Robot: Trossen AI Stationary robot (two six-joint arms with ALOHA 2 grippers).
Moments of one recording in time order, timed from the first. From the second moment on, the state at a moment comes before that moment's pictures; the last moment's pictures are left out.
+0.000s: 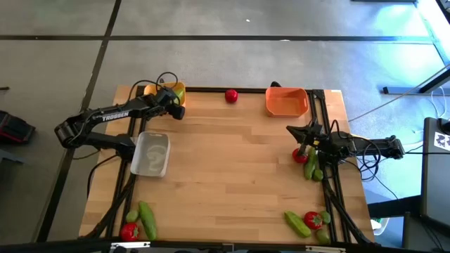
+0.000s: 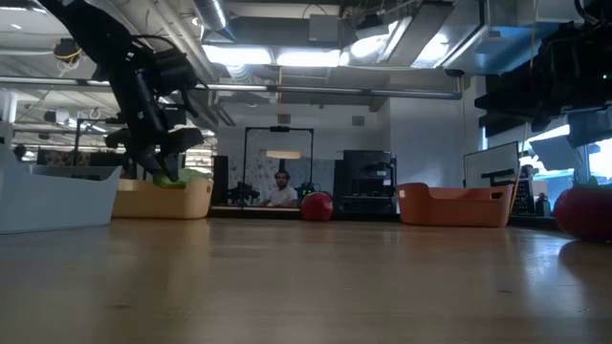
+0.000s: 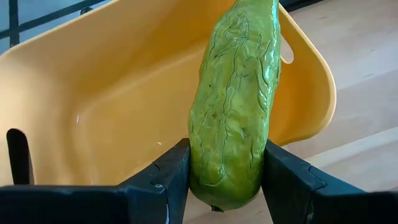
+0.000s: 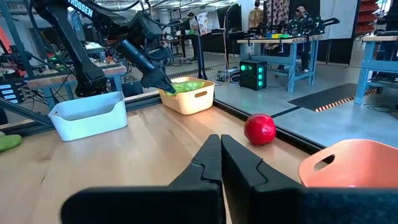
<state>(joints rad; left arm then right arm) 0.73 1.20 0.61 -0.41 -0.40 -0.39 0.10 0.00 0.06 -0.05 0.56 0.10</state>
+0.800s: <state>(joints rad) 0.77 1.20 0.65 -0.44 -0.40 -0.31 0.10 0.00 0.06 -0.05 0.56 0.14</state>
